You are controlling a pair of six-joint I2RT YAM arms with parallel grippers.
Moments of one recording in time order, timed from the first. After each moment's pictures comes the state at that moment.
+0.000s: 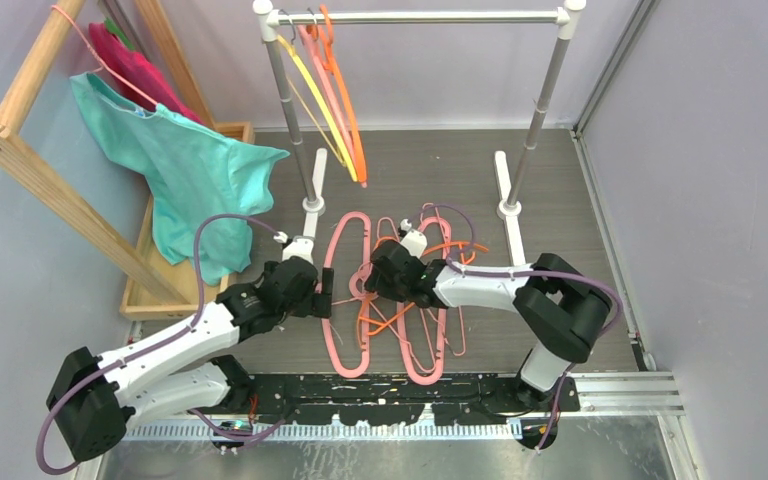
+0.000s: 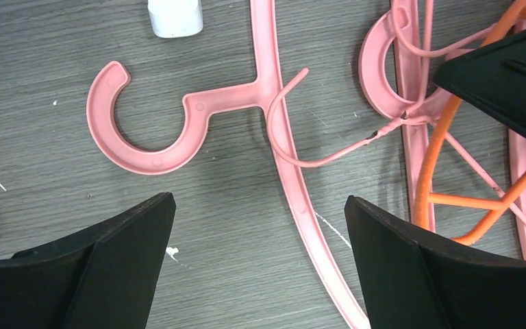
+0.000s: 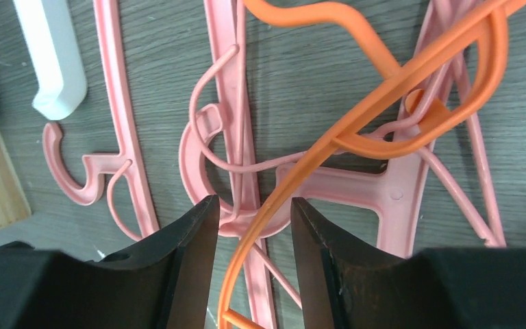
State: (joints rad) left arm -0.82 0.97 0.59 -0.52 -0.37 -0.56; right arm 0.95 1.63 0.86 -0.09 0.25 1.13
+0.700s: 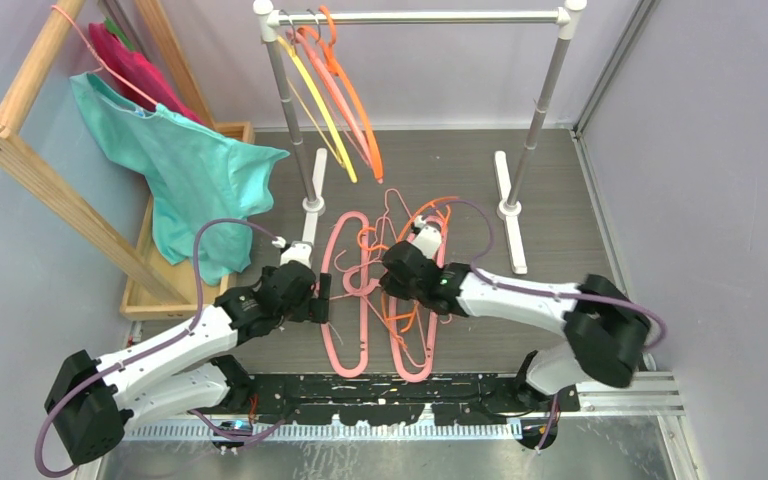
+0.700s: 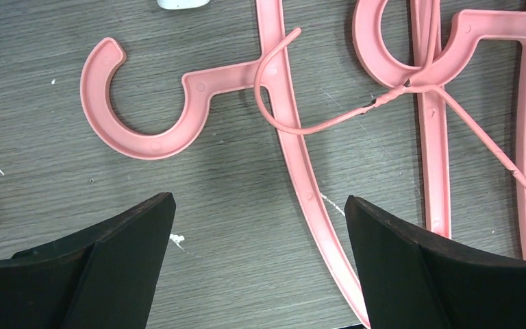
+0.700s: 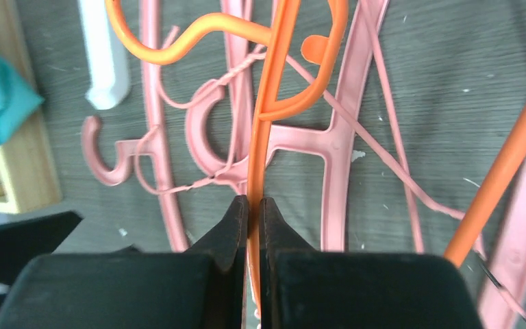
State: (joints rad) left arm -0.82 0.94 0.56 -0.54 -0.35 -0.57; right arm 0.97 1.50 0.83 -0.17 0.33 1.13
